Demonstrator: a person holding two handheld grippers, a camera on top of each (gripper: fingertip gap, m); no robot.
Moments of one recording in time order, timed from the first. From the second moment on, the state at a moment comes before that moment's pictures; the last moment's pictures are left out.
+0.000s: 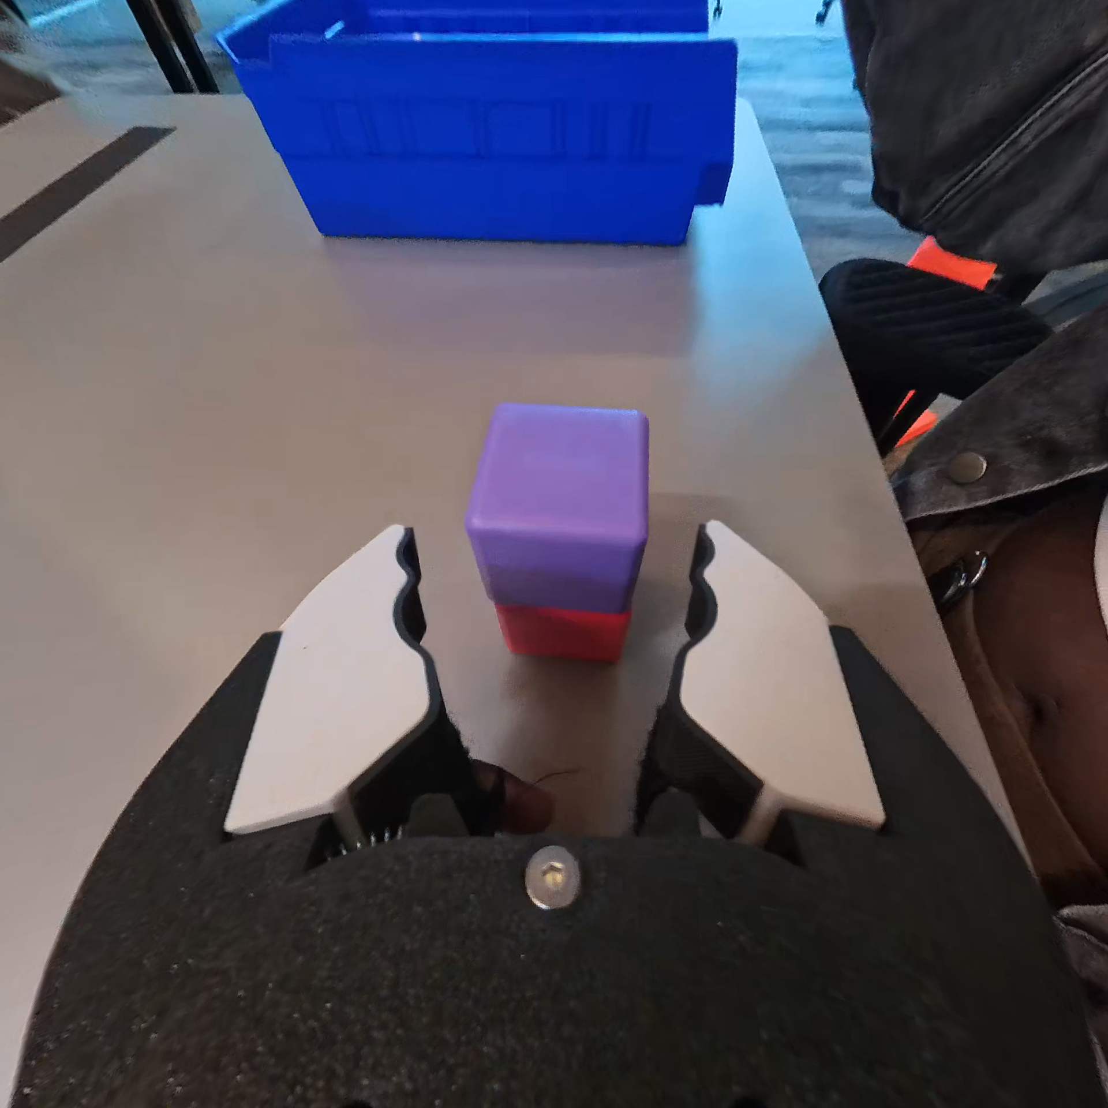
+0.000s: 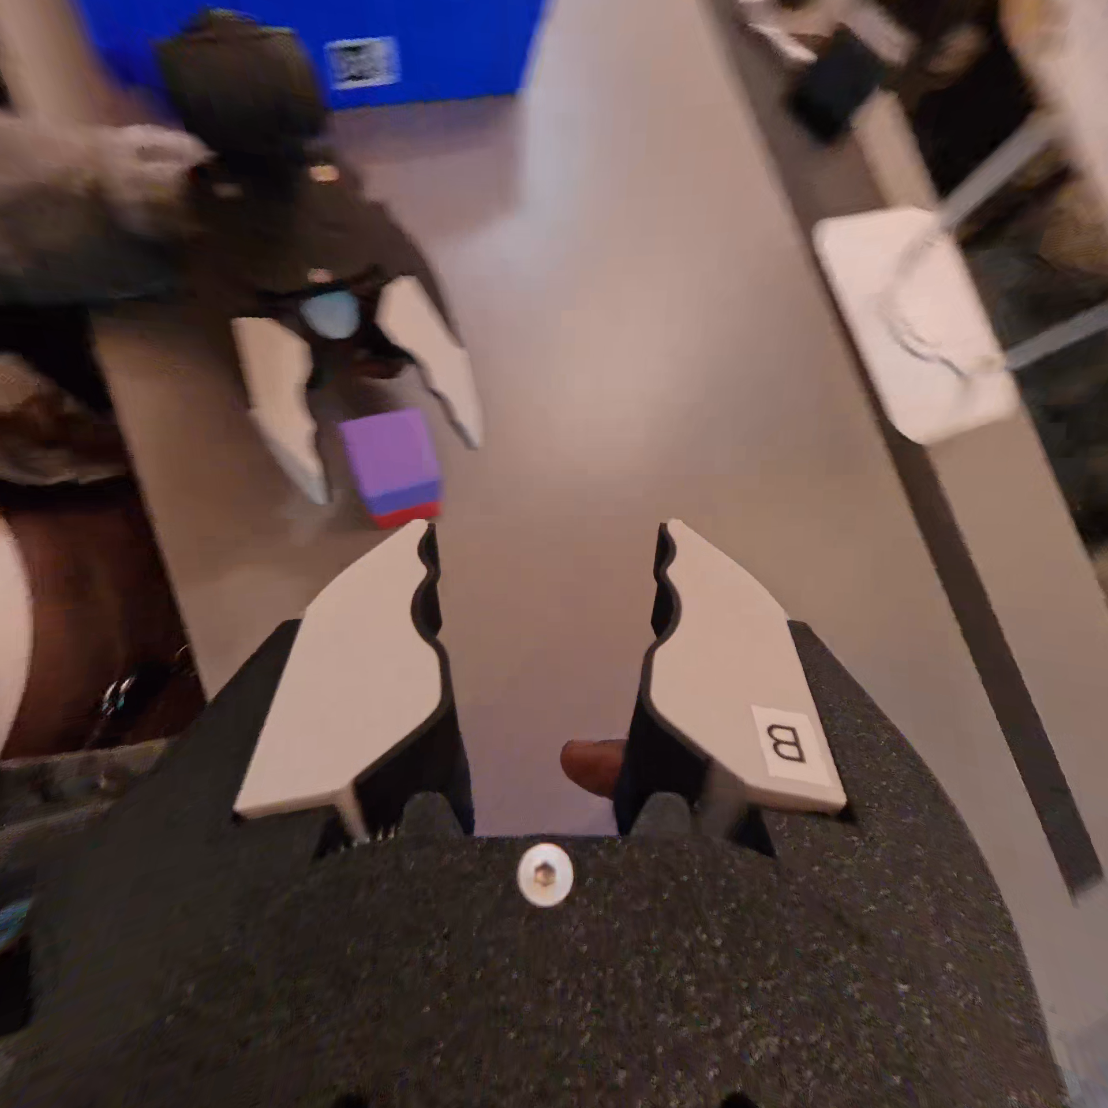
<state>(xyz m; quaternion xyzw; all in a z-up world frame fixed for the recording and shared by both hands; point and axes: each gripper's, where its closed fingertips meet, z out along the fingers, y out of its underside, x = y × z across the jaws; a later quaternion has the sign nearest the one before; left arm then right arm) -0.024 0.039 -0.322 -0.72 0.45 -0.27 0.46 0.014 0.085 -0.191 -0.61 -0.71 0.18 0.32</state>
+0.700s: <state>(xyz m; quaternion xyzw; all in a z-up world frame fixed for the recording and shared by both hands) -0.026 0.033 -0.356 -0.75 0.48 -0.24 0.37 -0.044 0.036 -0.309 -0.53 -0.81 0.17 0.18</state>
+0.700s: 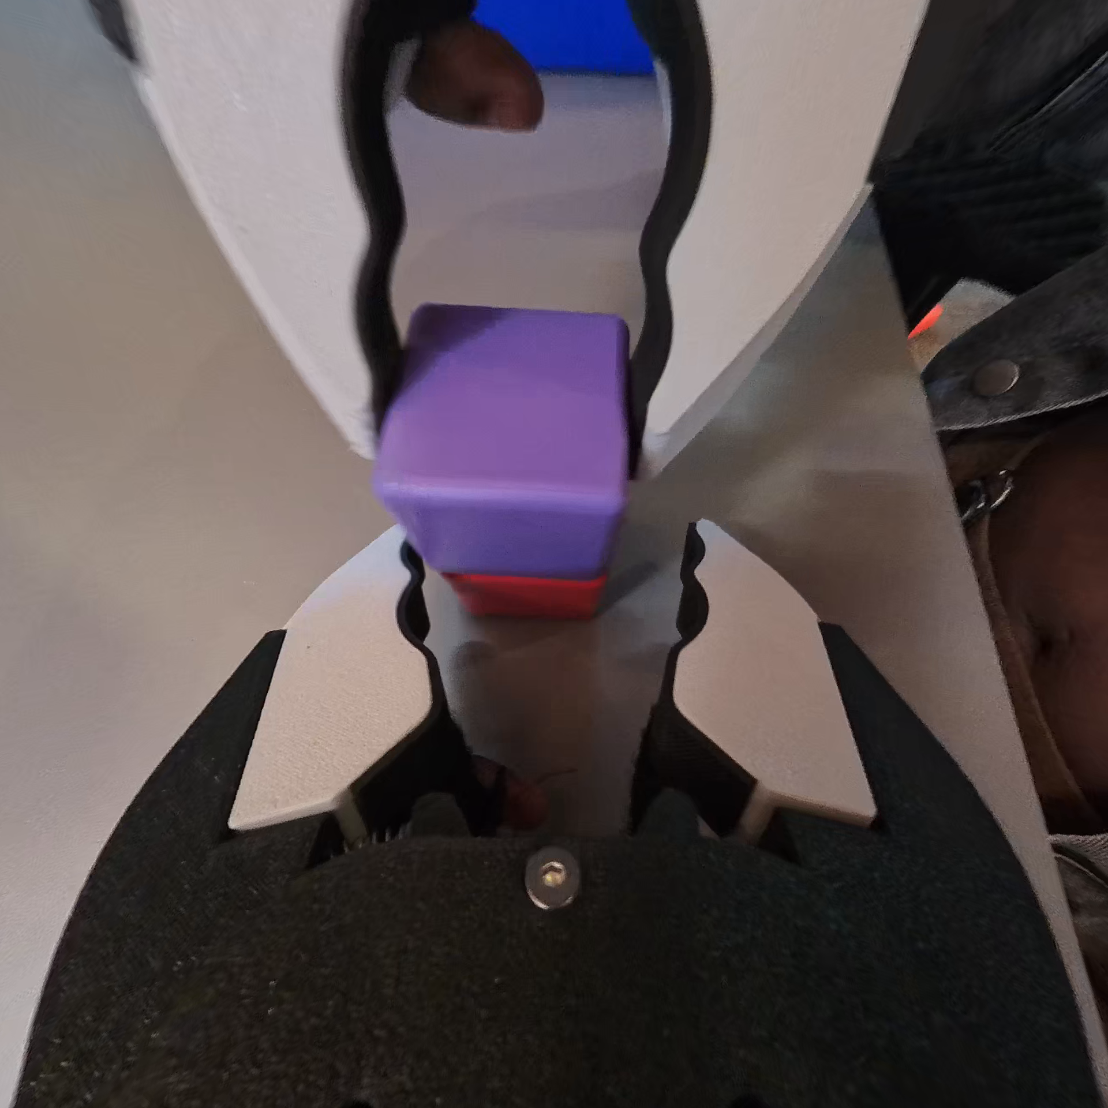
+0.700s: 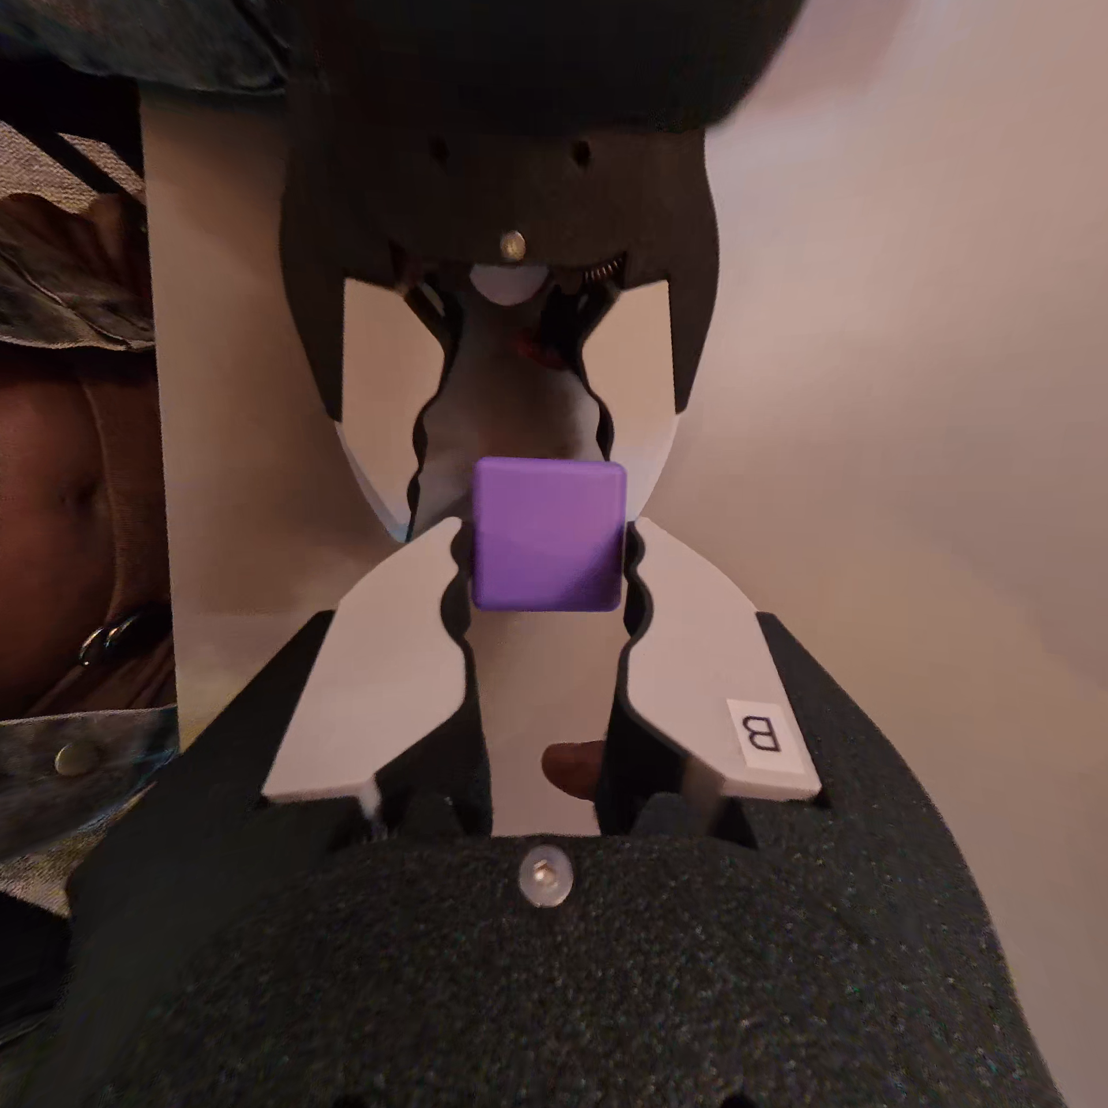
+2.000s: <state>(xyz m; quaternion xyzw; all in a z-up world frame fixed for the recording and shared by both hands) -0.027 0.033 -0.365 -0.76 0.50 -0.22 0.36 0.054 0.094 -0.231 -0.63 -0.66 0.23 0.36</state>
